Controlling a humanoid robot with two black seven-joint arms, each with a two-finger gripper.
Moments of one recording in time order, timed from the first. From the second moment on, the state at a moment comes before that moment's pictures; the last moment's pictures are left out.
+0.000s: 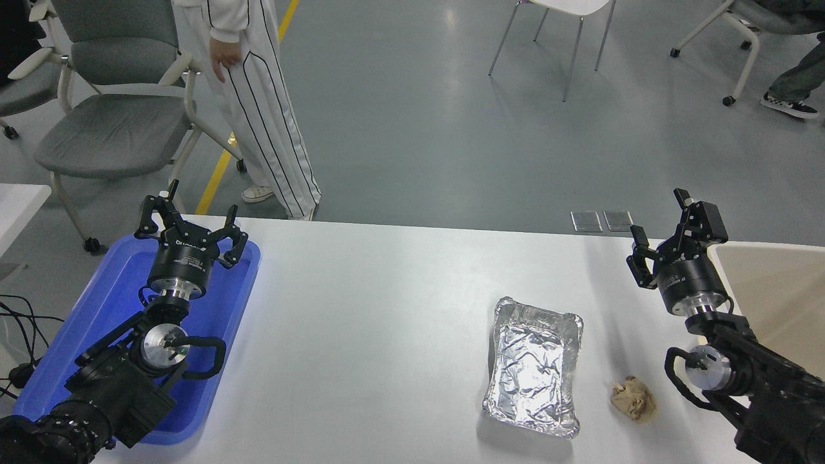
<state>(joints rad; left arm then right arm) -0.62 0.18 -0.87 -0.41 -0.09 -0.57 -0.51 0.53 -0.43 0.49 0.68 -0.12 0.15 0.70</state>
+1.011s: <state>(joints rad) -0.62 0.18 -0.87 -0.41 -0.09 -0.57 -0.51 1.07 -0.66 -0.70 0.80 0.01 0.16 0.70</state>
